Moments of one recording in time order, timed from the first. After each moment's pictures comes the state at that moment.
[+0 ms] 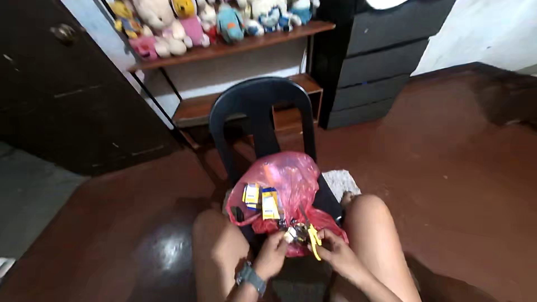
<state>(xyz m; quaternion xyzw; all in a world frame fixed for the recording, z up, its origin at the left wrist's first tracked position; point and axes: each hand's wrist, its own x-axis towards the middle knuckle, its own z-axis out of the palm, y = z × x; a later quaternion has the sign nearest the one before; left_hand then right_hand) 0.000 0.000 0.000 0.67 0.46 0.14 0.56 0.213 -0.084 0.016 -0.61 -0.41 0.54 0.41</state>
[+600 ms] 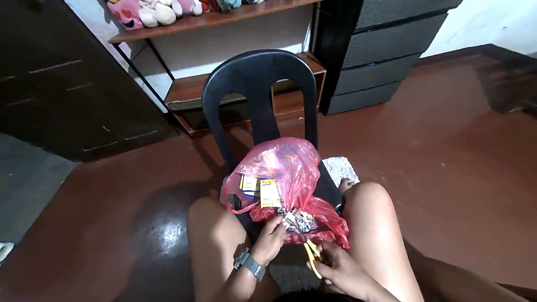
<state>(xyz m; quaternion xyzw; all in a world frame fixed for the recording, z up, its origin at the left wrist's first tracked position) 0.002 0.003 -0.001 0.53 0.45 0.19 0.69 0.212 -0.115 0.003 -0.63 -0.43 0.60 0.24</state>
